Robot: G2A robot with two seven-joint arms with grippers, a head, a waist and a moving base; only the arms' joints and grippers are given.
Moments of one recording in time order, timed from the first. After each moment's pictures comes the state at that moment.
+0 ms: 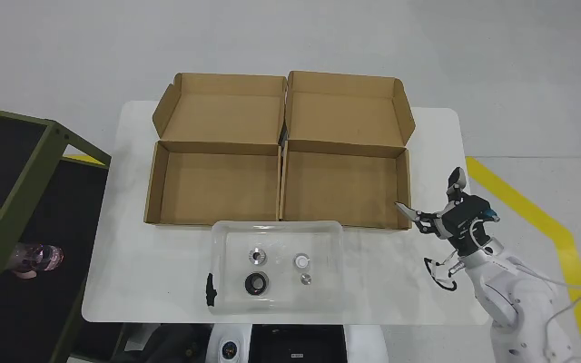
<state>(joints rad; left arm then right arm) -0.29 -0.19 -0.48 -1.38 1.96 -0.31 0.15 -1.68 -1.19 1.75 -1.98 -1.39 -0.56 -0.07</state>
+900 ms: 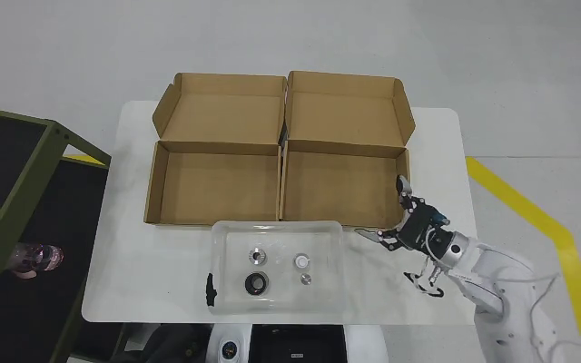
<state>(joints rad) -0.29 -0.19 -0.48 -1.38 1.96 -0.31 0.15 -1.59 -1.17 1.61 -2.03 -1.33 -0.85 0.10</state>
